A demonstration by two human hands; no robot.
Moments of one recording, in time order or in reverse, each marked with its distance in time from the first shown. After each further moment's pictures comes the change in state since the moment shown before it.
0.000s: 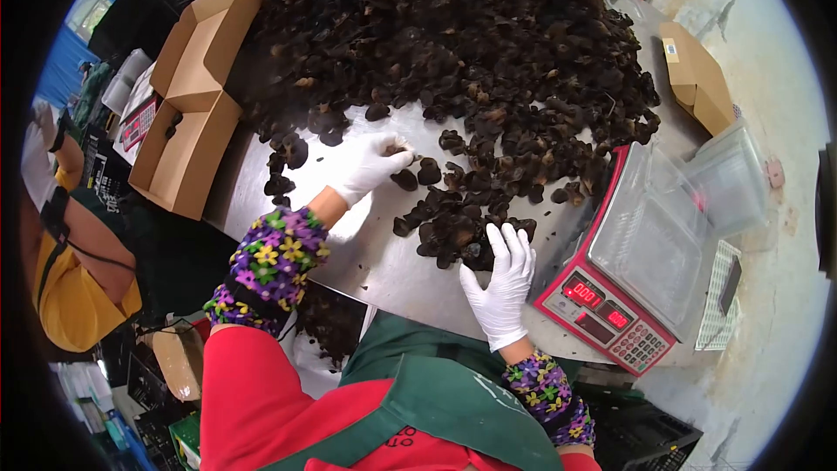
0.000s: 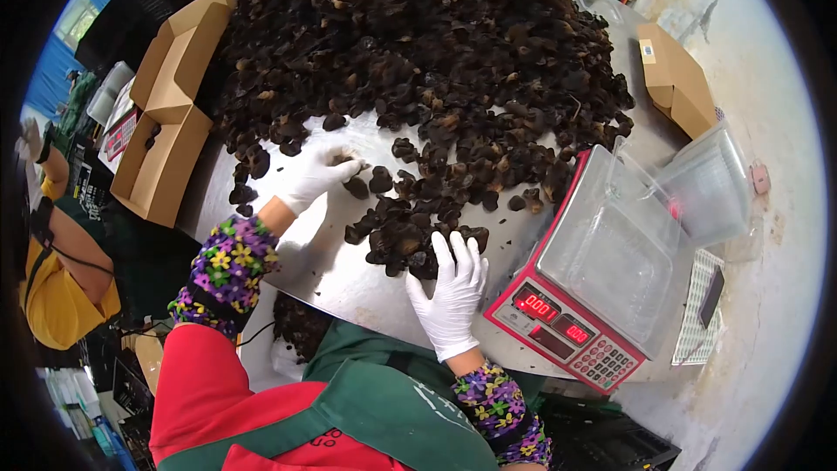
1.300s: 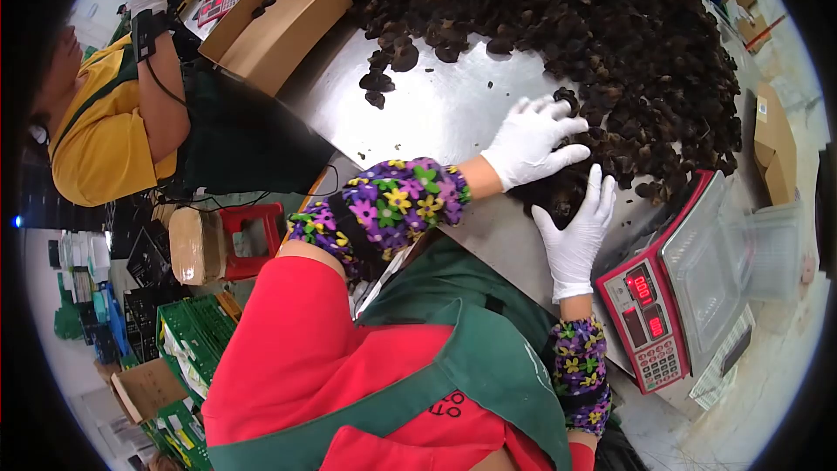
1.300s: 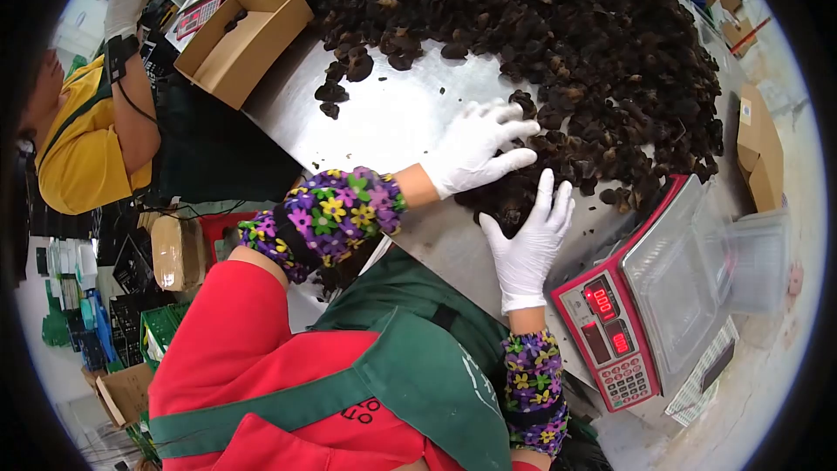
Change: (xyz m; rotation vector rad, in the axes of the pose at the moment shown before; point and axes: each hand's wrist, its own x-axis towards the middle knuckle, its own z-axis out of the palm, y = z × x) left_hand -0.037 0.038 0.085 0.292 0.273 0.284; right_hand 0.031 0.000 0.003 0.063 -0.061 -0.096
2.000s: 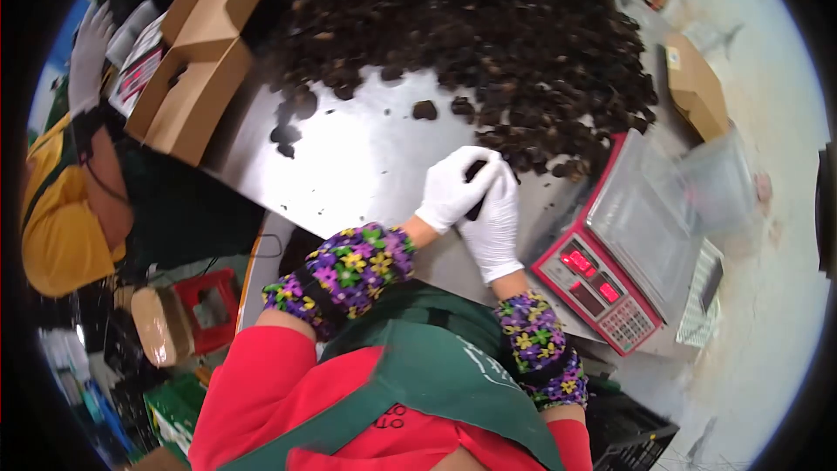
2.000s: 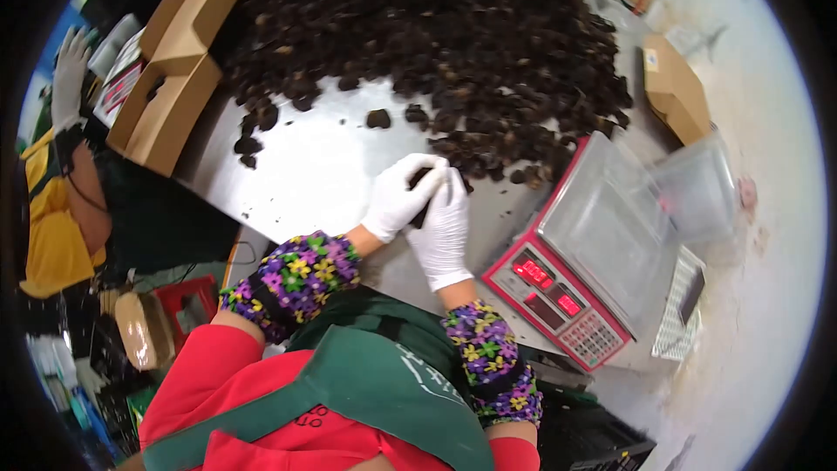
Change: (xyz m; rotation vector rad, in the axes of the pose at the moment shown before) left_hand -0.019 0.044 0.035 -0.591 0.179 -0.299; right_hand 0.012 0.006 0.022 0.086 0.079 -0.067
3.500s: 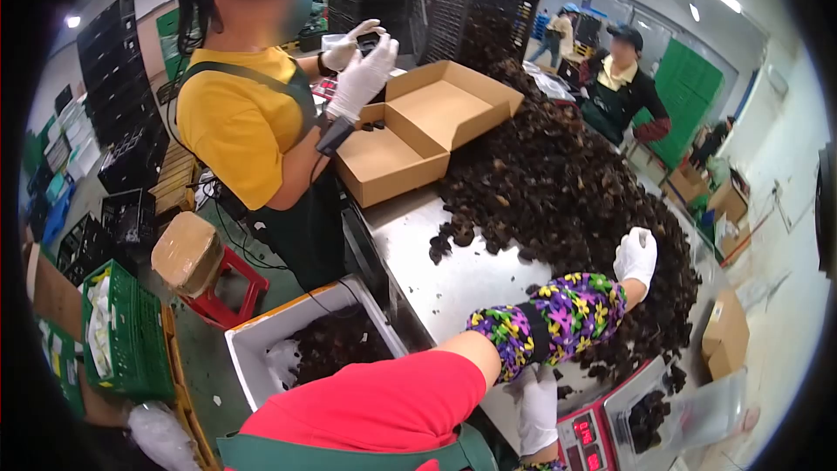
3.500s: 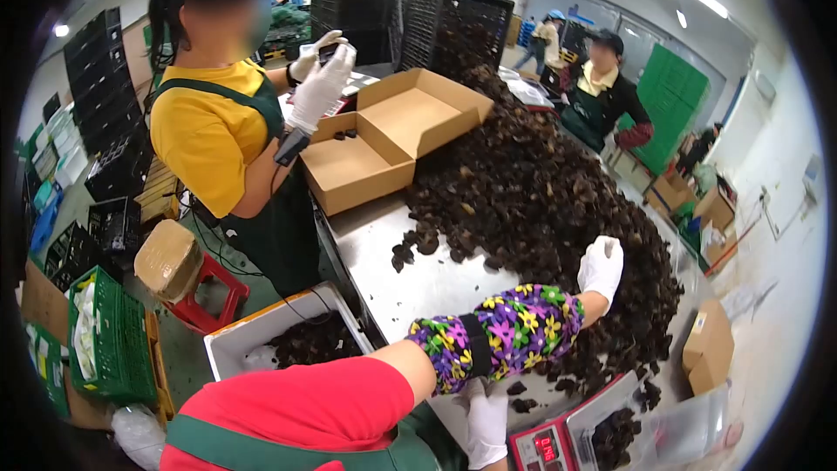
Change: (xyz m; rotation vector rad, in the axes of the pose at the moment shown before) left_hand 0.215 0.131 0.066 -0.202 0.571 -0.326; right_hand -0.003 -0.082 -0.072 0.909 -0.527 0.648
